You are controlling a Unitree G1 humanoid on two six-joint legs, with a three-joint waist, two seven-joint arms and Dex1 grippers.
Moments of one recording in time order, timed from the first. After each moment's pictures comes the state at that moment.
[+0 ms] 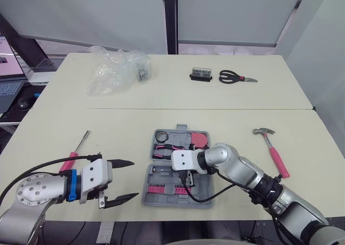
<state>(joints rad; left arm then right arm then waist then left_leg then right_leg) 0.28 0.89 0.20 -0.34 -0.35 0.06 -1.16 -0.53 -0.35 0.69 0.01 -0.14 0.32 0.93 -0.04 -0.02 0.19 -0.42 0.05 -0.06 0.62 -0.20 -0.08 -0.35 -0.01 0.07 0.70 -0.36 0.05</state>
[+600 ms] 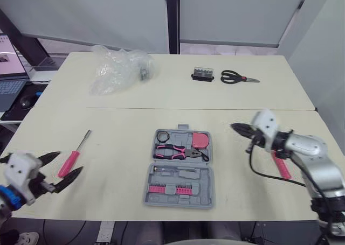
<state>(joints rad) 0.36 0.77 0.66 0.10 -0.42 0.06 -0.97 -0.14 -0.69 -0.15 -0.18 0.16 0.33 0.85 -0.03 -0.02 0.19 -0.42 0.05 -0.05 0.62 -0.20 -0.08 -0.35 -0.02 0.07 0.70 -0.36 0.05</state>
